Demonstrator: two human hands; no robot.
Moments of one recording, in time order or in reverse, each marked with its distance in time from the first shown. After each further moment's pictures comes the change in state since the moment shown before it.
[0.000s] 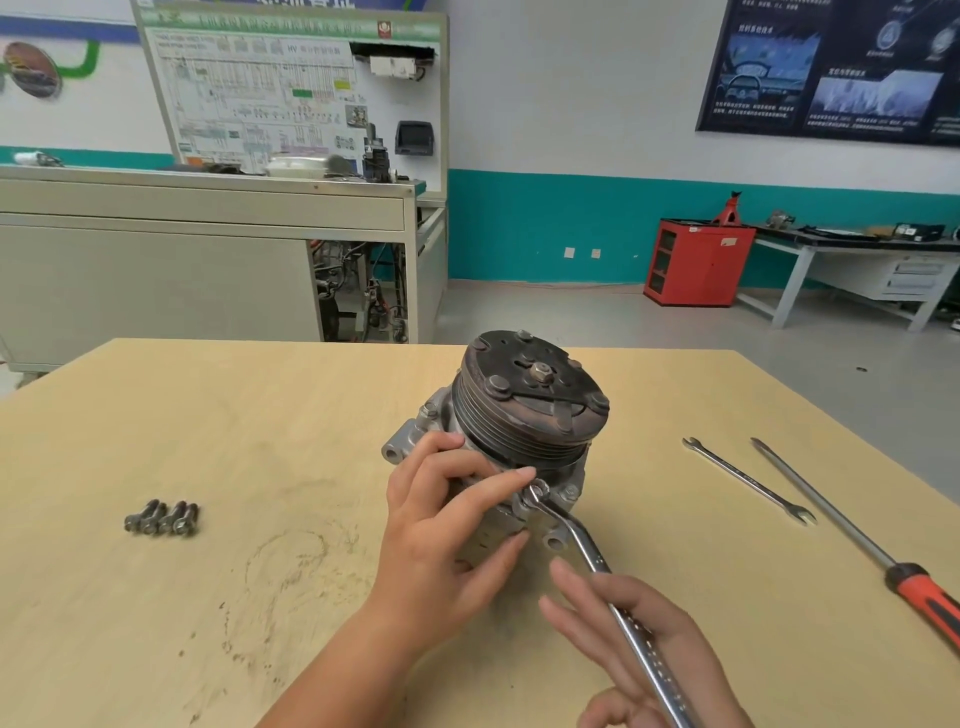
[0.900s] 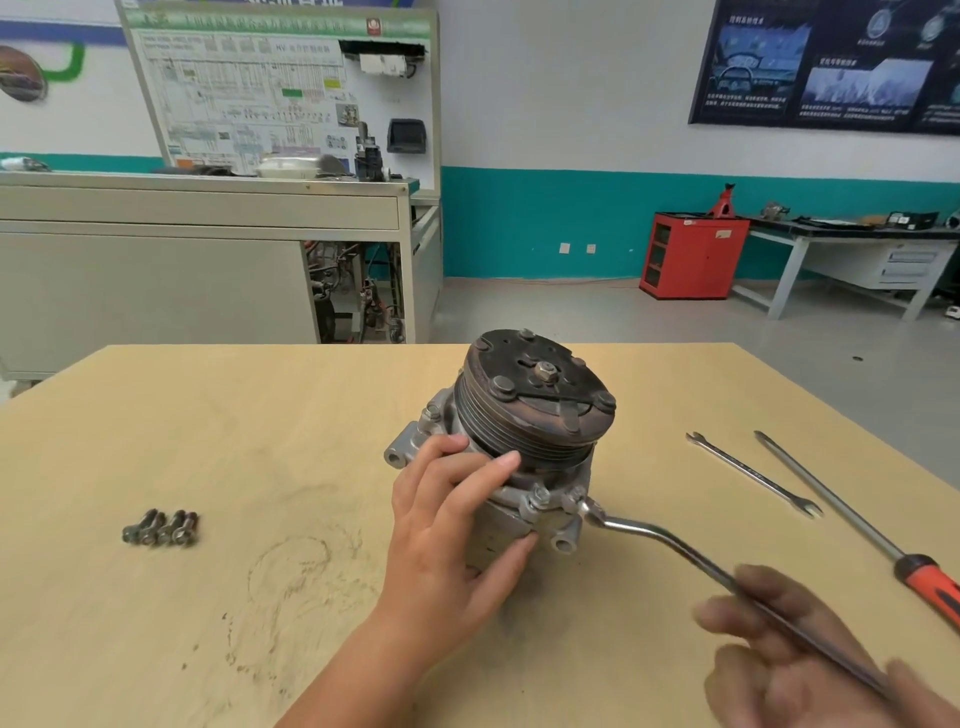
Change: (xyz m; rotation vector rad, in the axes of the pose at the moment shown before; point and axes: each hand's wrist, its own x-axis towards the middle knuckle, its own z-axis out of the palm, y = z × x) left_hand -0.003 -0.001 0.002 -0.046 0.028 0.018; right_hand -0.011 -0.009 -0.054 0.264 -0.223 -0.311
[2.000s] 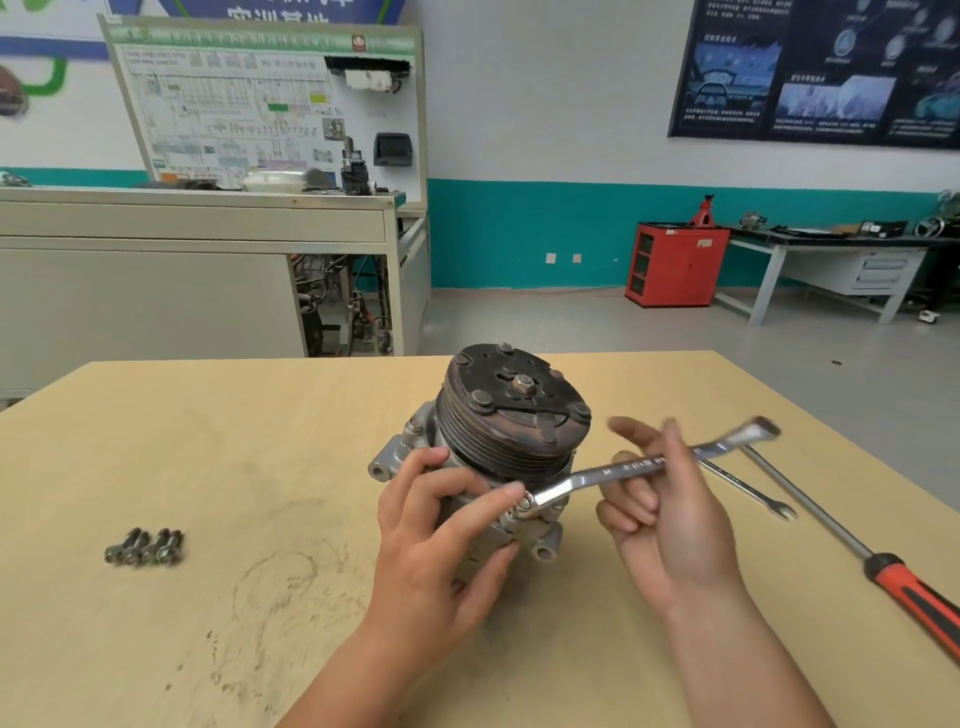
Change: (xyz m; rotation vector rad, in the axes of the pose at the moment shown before) left_hand 0.000 0.001 0.001 0.038 -0.012 0.030; right_hand 0.089 0.001 0.021 -0.184 0.388 -0.214
